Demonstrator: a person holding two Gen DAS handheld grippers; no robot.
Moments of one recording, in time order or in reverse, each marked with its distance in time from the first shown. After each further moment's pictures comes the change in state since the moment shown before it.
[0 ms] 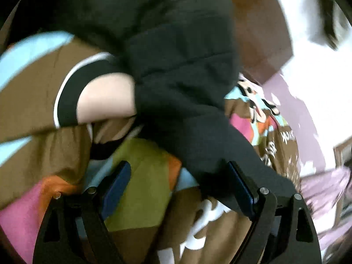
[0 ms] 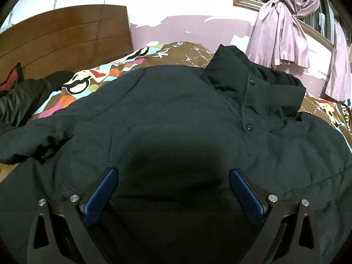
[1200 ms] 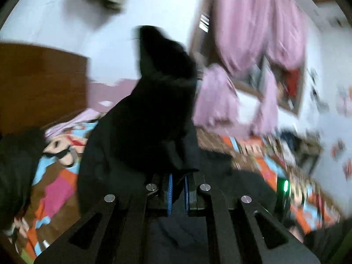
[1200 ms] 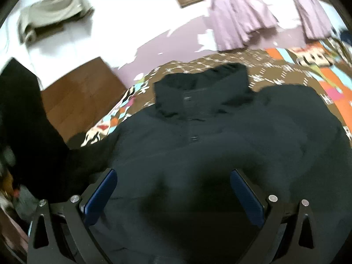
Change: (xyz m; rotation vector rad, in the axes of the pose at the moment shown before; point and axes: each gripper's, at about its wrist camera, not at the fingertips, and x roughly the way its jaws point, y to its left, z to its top) left arm -0.112 -0.272 -0.172 1.128 -0.071 -0.713; right arm -0.081 -0.151 -0.002 0.431 -0.084 0.229
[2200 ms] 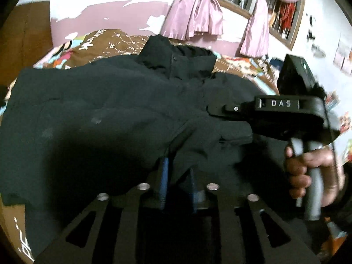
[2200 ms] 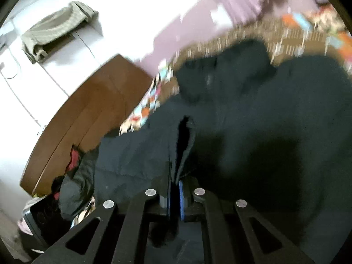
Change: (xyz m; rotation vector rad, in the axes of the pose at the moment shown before) left arm 0.095 -0.048 -0.121 -0.017 0.462 -0.109; right arm -0.029 -0.012 0.012 0.088 0.076 0.234
